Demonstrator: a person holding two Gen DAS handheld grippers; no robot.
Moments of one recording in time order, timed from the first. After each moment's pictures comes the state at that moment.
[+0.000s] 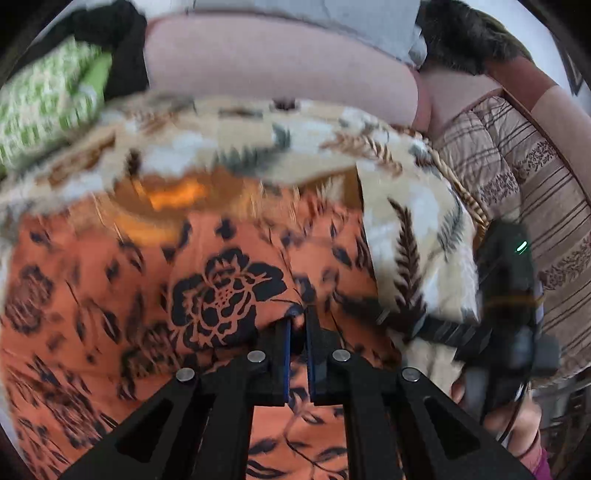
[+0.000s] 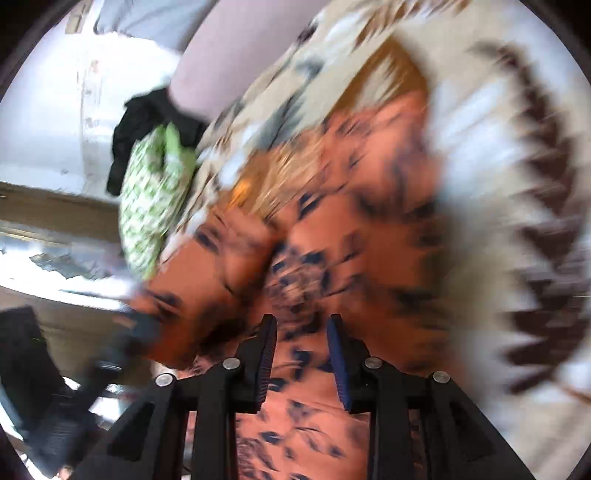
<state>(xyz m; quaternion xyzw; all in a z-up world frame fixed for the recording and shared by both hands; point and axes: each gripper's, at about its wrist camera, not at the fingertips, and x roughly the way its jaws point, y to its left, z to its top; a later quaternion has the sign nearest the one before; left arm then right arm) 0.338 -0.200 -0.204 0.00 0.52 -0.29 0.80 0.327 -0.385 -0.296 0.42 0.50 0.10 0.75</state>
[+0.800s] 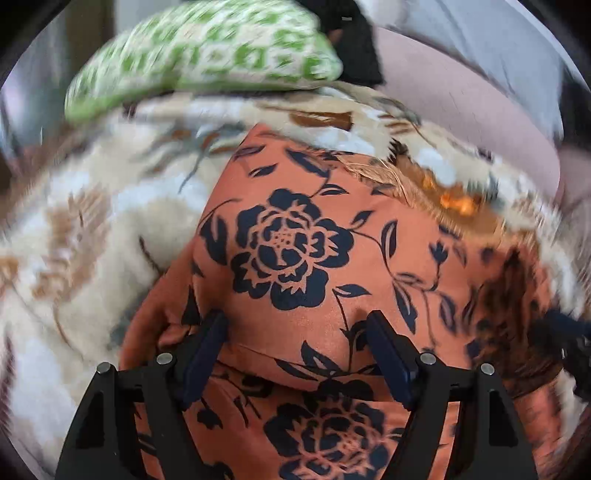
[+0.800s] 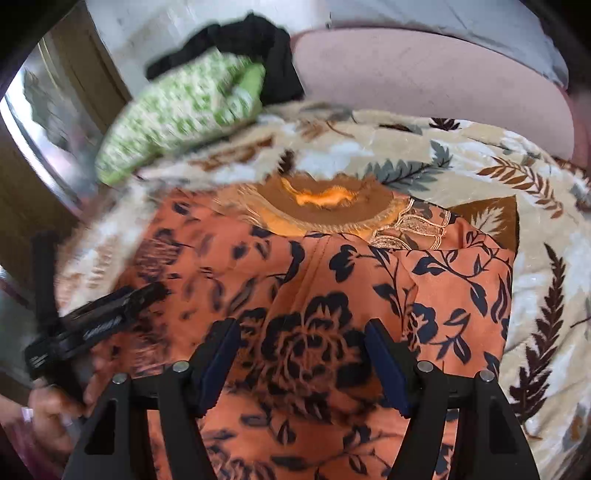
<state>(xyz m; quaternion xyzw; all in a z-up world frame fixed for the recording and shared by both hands) 0.371 -0.007 -0.273 0.01 0.48 -0.05 0.88 0.353 -0.228 -0.226 0.07 0.50 0.07 0.86</state>
